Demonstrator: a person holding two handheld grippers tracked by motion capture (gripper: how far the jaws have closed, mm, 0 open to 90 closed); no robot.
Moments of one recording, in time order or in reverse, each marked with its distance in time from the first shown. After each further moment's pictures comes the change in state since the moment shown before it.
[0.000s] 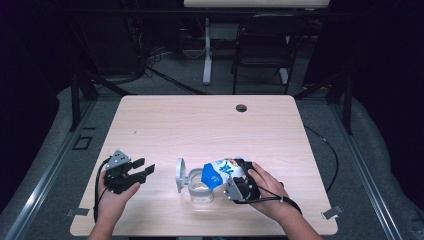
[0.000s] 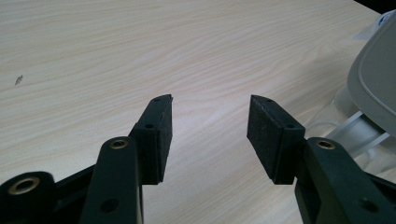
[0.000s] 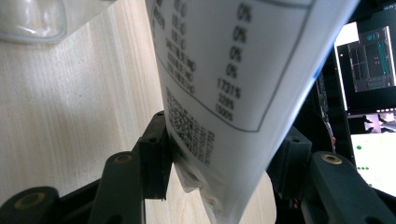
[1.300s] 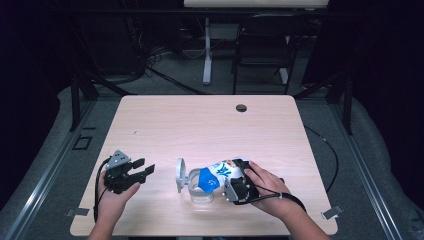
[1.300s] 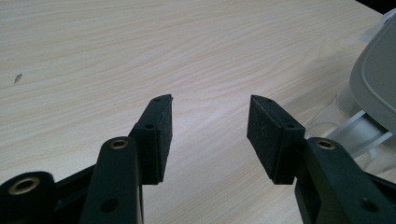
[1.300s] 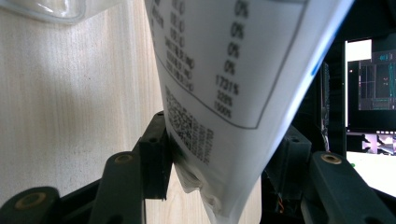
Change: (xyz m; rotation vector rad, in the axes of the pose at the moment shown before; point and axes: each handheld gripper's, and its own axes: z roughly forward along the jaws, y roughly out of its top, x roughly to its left) left arm 0.001 -0.001 0.001 -0.003 0.002 -0.006; right arm -0.008 0.008 -0.005 0.049 0.050 -0.156
